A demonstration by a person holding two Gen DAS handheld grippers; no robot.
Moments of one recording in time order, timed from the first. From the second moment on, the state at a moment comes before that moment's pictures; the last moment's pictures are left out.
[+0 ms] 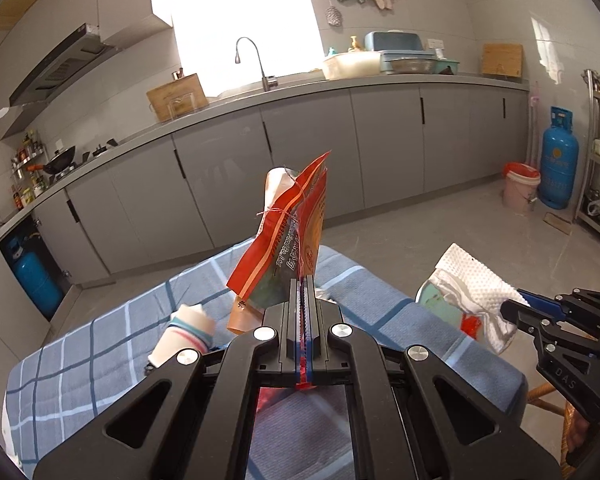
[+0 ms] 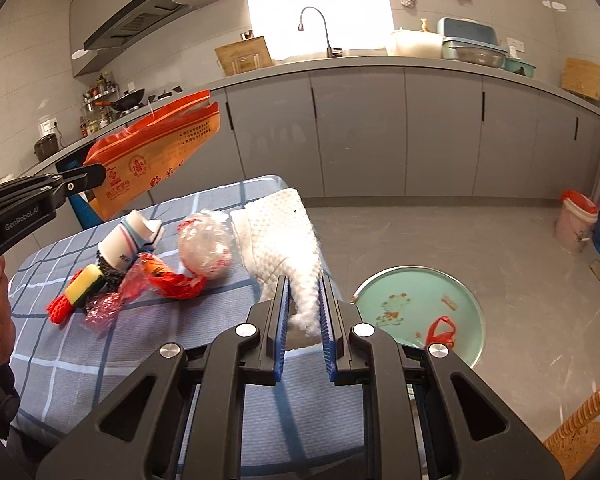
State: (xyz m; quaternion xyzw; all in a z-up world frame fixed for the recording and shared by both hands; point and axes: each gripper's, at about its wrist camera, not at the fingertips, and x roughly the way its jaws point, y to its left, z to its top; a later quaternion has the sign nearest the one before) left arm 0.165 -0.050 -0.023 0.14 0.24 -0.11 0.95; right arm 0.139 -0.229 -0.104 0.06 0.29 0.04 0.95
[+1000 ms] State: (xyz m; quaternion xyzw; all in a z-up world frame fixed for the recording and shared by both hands) left arm 0.221 -0.211 -0.098 0.18 0.30 -0.25 0.90; right arm 0.191 -0.362 -0.184 0.11 0.34 -0.07 0.93
